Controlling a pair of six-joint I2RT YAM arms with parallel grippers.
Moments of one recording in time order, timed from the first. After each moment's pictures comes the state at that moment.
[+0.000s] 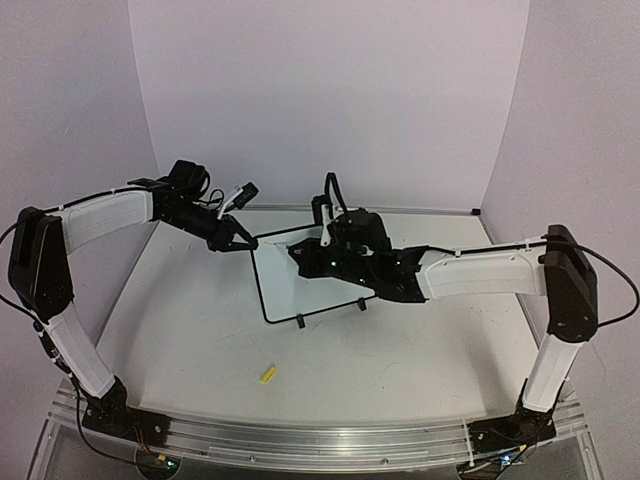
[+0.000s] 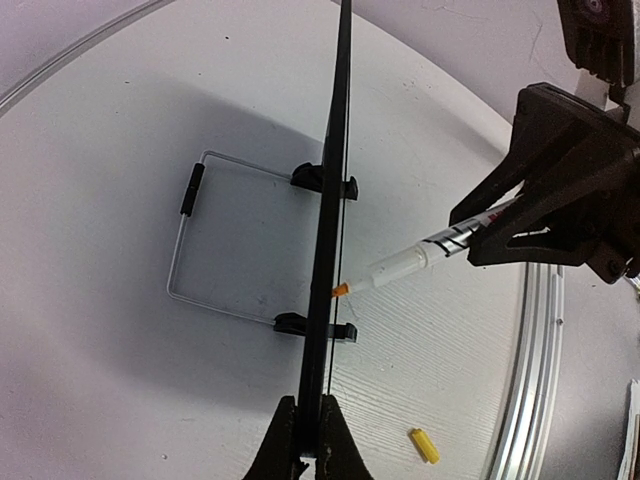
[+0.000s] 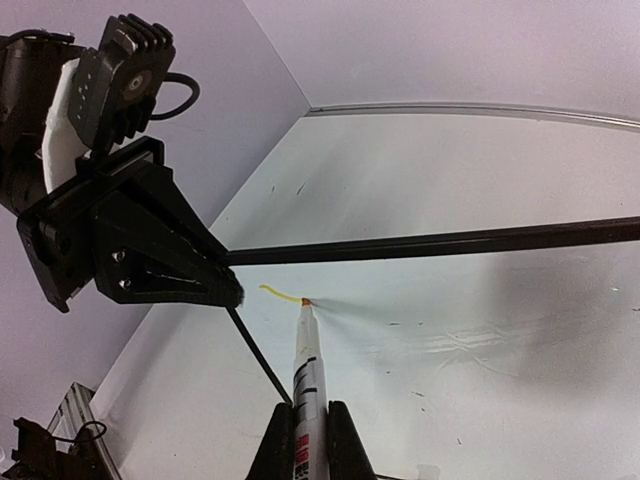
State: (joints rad) left arm -0.39 1.68 1.37 -0.60 0.79 0.35; right arm 0.99 1.83 1.28 0.22 0.13 0.56
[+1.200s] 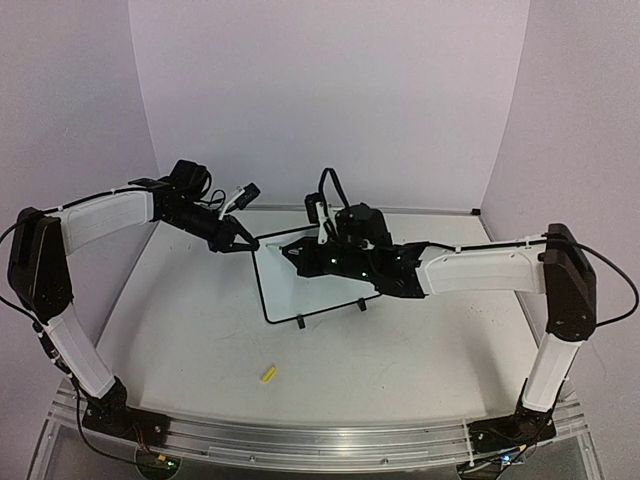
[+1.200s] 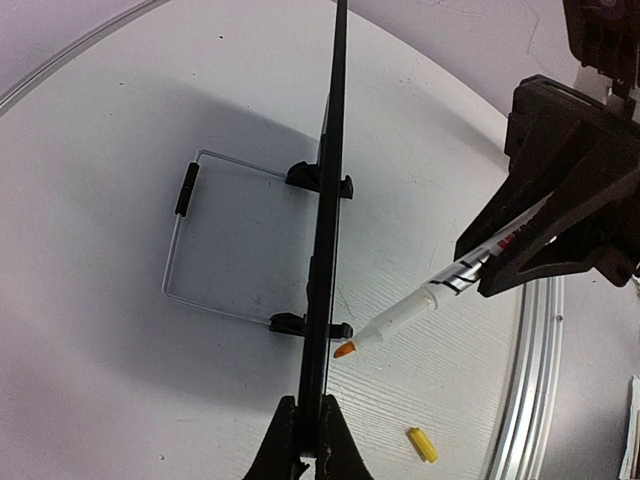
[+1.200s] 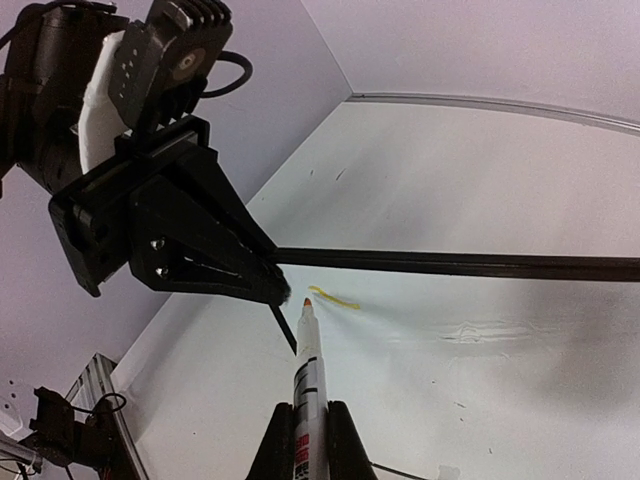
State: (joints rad) left arm -0.41 1.68 1.37 -0.60 0.78 0.35; right arm 0.98 1.84 1.30 0.22 0.00 0.52
